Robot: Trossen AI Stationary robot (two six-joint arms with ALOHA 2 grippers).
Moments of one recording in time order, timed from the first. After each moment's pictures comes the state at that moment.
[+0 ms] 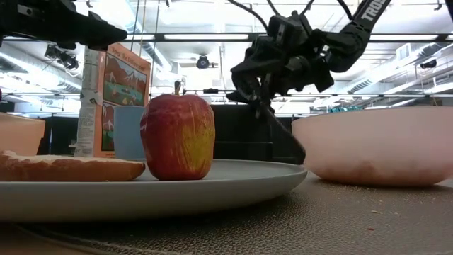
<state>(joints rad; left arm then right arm) -0.24 0.45 0.24 0.14 -0.24 0.27 -0.19 1.73 0.81 0.56 -0.69 0.55</state>
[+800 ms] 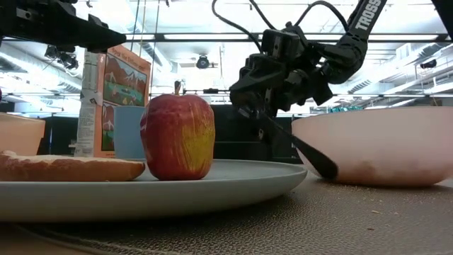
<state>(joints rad) -0.24 0.45 0.24 0.11 -0.24 0.27 -0.14 1.85 0.81 0.62 -0.72 0.69</state>
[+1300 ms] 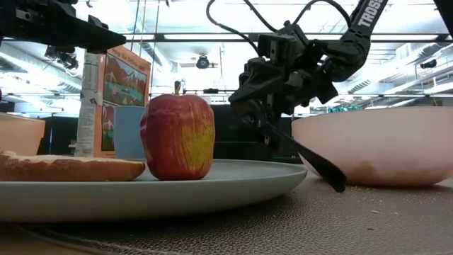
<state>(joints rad) -0.24 0.45 0.24 0.10 -0.24 0.27 -0.10 1.84 0.81 0.55 -0.63 0.71</state>
